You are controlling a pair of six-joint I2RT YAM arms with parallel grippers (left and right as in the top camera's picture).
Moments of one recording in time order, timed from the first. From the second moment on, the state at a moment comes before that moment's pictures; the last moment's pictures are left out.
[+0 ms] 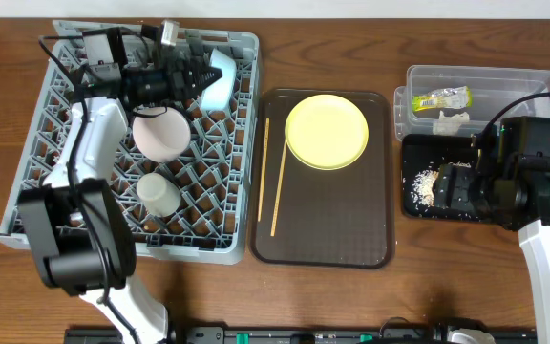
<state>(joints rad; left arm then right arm) 0.14 1.91 1.44 -0.35 1.21 -0.20 -0.08 1.20 1.14 -1.17 -0.07 0.15</state>
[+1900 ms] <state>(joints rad) 0.01 1.57 1.44 -0.69 0.59 -0.26 -0.08 1.20 1.14 -1.18 -0.04 0.15</state>
